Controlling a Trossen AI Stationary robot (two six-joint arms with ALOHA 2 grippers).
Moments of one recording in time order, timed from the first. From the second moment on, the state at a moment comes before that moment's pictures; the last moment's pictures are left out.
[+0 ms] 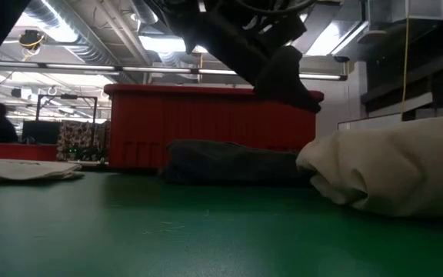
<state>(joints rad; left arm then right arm) -0.01 2.04 1.44 0.04 -0.16 0.27 1.11 1.67 1.21 -1.57 0.23 1.51</state>
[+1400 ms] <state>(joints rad) -0.23 2.19 1.44 -0.04 0.13 0.24 0.96 1.71 1.23 -1.14 0.24 0.98</state>
